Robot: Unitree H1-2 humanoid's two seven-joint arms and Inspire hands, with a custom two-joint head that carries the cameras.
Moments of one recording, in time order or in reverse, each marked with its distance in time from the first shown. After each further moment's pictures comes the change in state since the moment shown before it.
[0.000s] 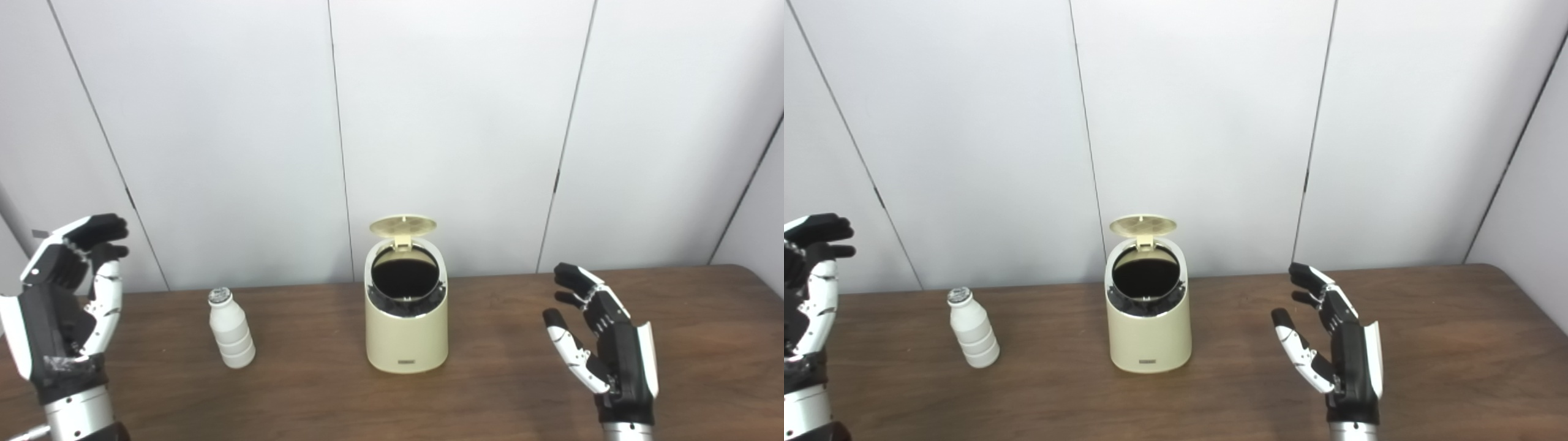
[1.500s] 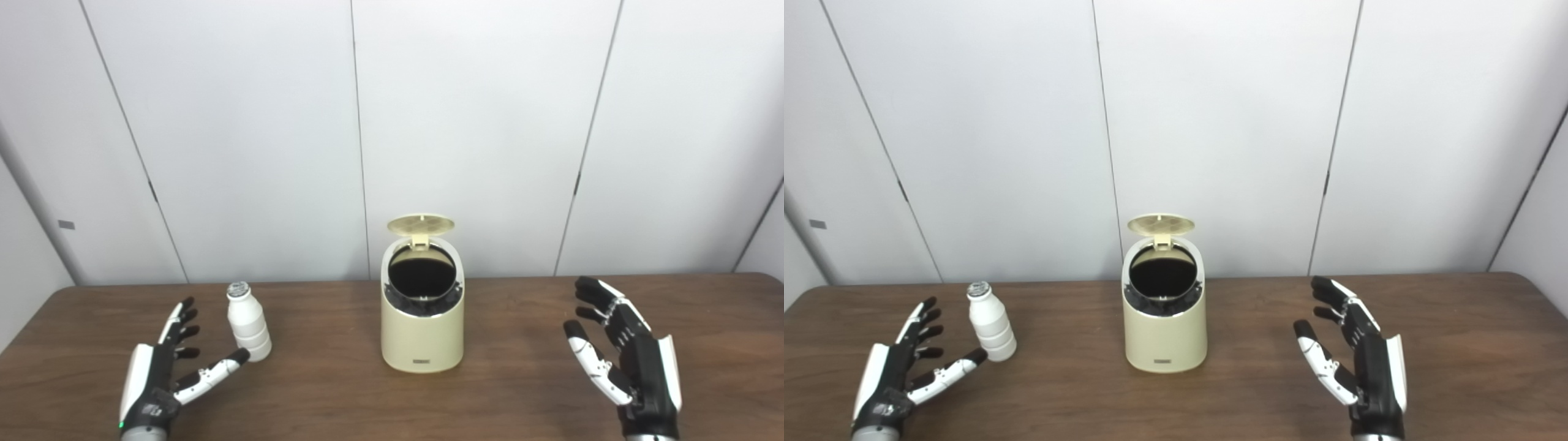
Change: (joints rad) left arm 0.074 0.102 -0.175 0.347 0.162 0.253 -0.066; right arm 0.009 -0.038 0.005 0.027 0.004 0.030 0.006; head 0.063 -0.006
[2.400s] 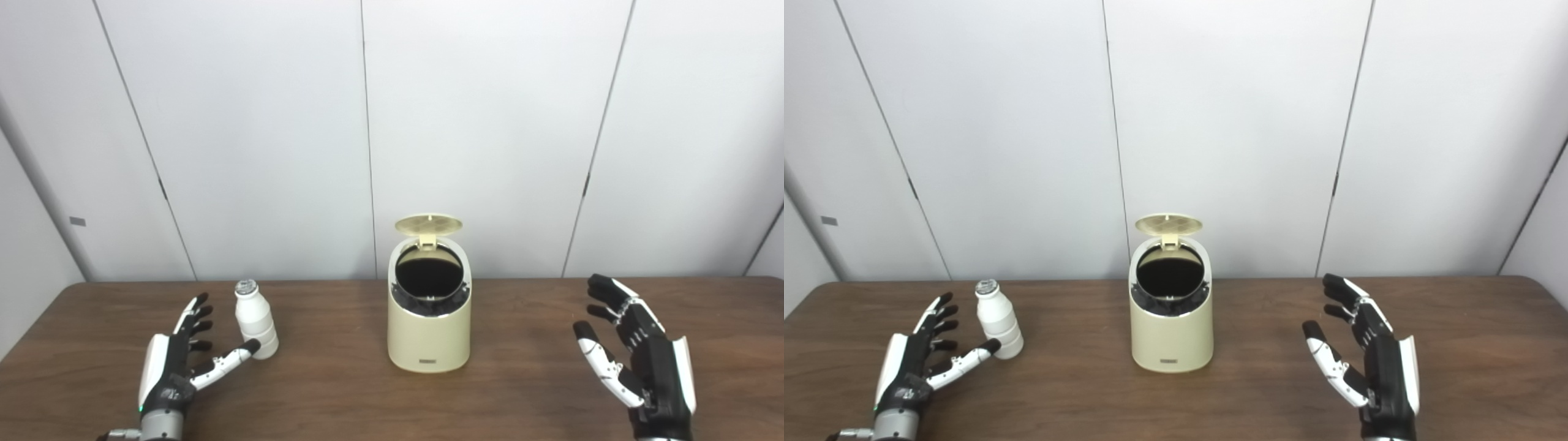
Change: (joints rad) left arm -0.106 0.019 -0.039 0.221 -0.026 -0.089 0.048; right arm 0.007 -0.005 -0.001 -0.033 0.005 0.006 0.011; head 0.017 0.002
